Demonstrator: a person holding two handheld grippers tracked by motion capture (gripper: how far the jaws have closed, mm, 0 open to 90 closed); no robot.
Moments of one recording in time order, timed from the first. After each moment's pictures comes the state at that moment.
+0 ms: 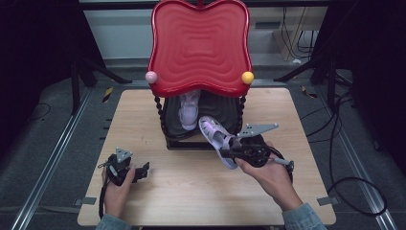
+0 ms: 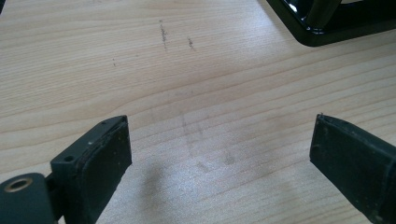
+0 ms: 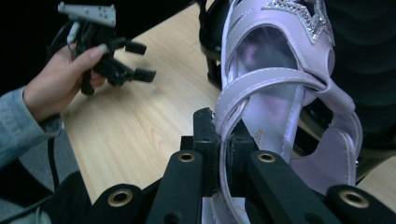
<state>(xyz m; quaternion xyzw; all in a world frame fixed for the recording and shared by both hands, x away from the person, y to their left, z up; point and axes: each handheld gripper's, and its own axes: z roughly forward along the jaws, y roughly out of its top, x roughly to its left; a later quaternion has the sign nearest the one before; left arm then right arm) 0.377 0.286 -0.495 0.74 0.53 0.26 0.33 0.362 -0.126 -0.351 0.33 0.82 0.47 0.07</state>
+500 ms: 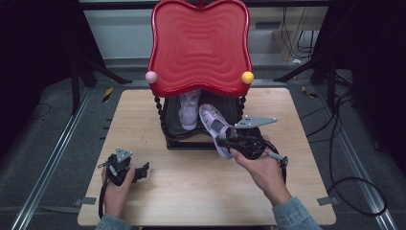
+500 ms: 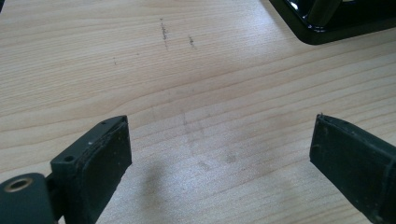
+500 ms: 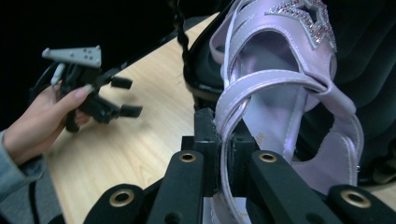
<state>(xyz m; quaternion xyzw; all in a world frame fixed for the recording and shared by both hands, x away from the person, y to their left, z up) 0.377 0.287 -0.495 0.74 0.53 0.26 0.32 0.373 -0.114 -0.340 0.35 0.79 0.49 0.11</state>
